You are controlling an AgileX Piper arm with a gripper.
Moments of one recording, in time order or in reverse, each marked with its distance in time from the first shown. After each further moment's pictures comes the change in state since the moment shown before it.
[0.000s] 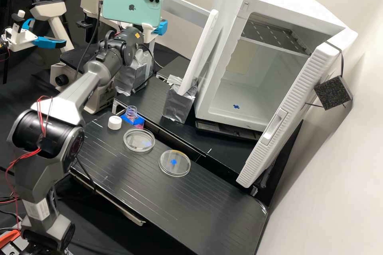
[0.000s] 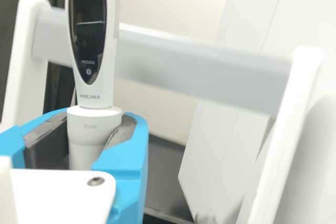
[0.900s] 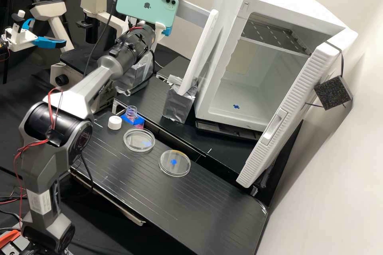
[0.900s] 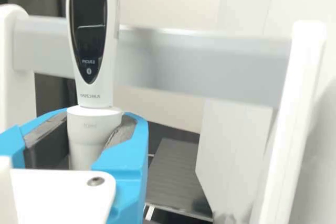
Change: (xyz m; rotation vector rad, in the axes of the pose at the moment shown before) arm 0.014 0.020 0.015 0.100 -0.008 -0.021
